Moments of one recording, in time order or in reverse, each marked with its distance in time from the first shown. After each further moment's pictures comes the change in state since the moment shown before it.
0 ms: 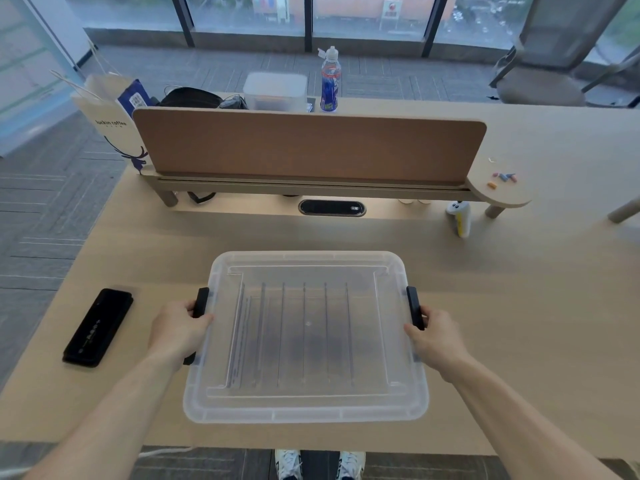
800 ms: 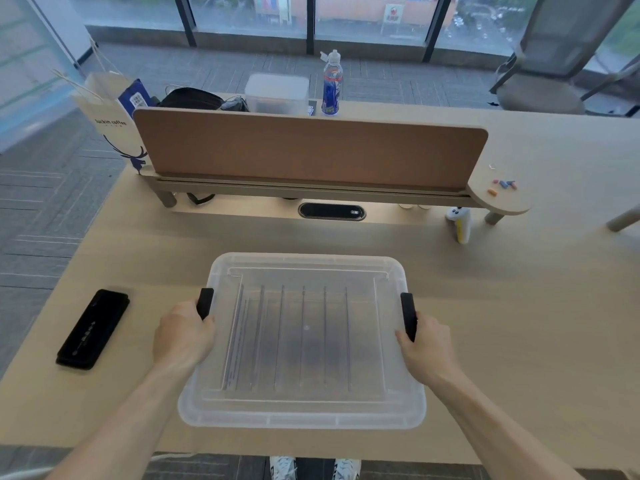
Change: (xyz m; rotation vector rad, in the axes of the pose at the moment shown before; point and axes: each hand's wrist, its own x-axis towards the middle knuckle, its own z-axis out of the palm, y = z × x) left_hand -0.008 0.008 0.011 0.345 0.120 0.122; right_hand -0.007 -0.007 0.015 -0.271 0.093 -0.087
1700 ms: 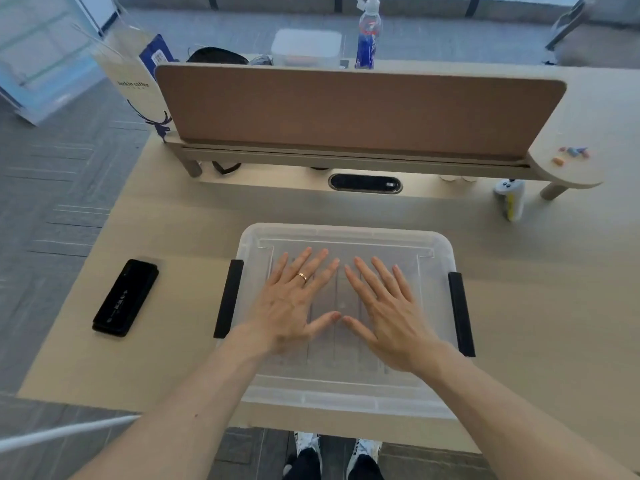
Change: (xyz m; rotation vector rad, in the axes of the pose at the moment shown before) left_hand -0.008 0.043 0.054 0.434 -0.134 0.971; right_hand 0.005 -0.056 0.069 -0.538 -0.110 -0.847
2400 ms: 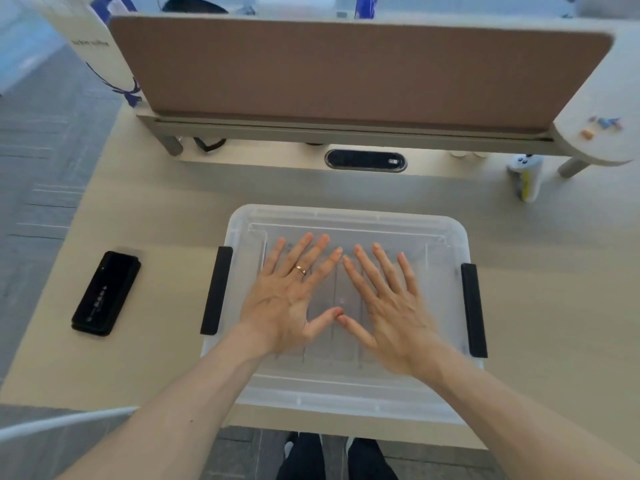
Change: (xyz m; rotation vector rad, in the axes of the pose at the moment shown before) left_hand 0.017 -0.006 0.014 0.043 0.039 0.019; right_hand 0.014 0.005 0.013 -0.042 0.013 0.014
